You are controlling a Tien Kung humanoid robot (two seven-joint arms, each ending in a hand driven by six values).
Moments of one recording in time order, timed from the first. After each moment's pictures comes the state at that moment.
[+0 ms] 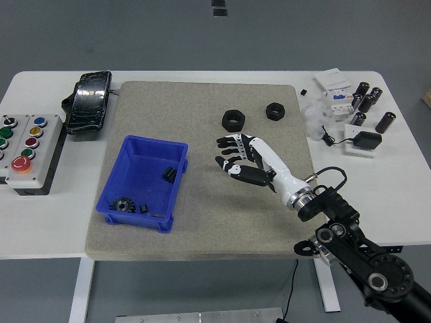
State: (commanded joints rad) left arm 0.02 0.13 -1.59 -0.18 1.24 -0.03 0.25; right arm 0.19 -0.16 1.03 1.43 -1.26 -0.17 0.11
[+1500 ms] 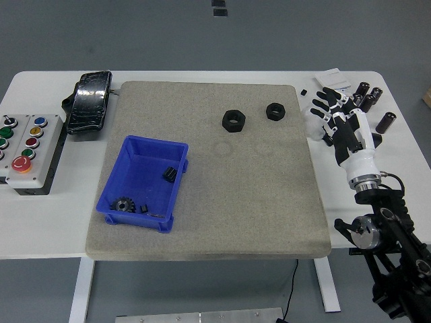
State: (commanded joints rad) left arm 0.02 0.12 -1.59 -0.18 1.24 -0.03 0.25; right arm 0.15 -0.10 1.37 1.31 -0.89 -0.05 0.33
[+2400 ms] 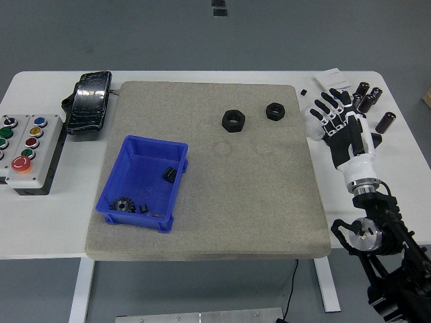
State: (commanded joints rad) left arm 0.03 0.12 -1.59 -0.18 1.24 -0.03 0.26; right arm 0.14 -0.10 1.36 1.31 -0.73 -0.02 0.36
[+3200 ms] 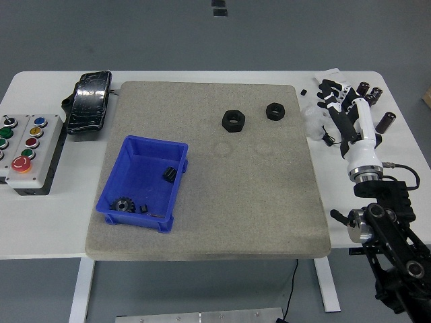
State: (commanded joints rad) left arm 0.04 0.13 -1.59 -0.18 1.23 -0.03 0.25; right arm 0.15 -0.12 1.30 1.47 -1.27 -0.38 0.15
